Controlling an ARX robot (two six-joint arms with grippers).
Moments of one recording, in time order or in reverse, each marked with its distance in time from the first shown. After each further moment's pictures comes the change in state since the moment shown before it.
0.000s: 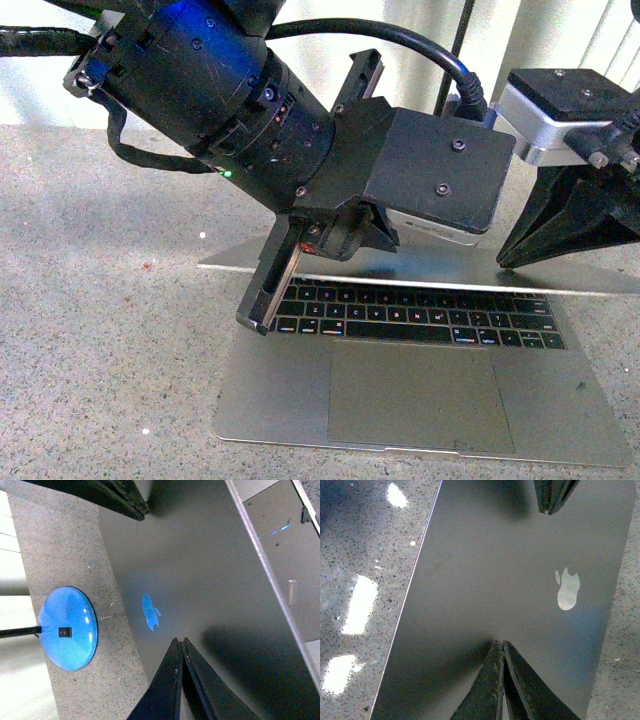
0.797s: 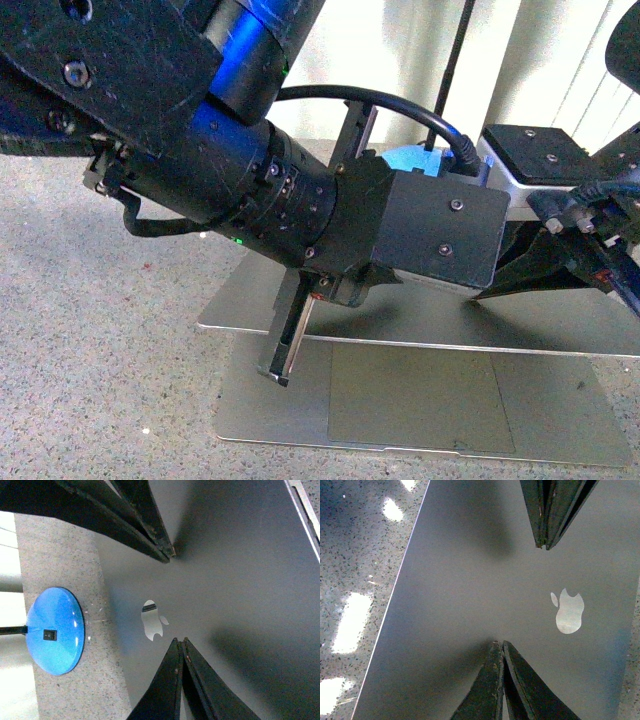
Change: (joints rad) left arm -0.024 0.021 -0.132 0.224 0.001 -0.096; right arm 0.020 0.003 -0.160 0.241 -0.086 0.056
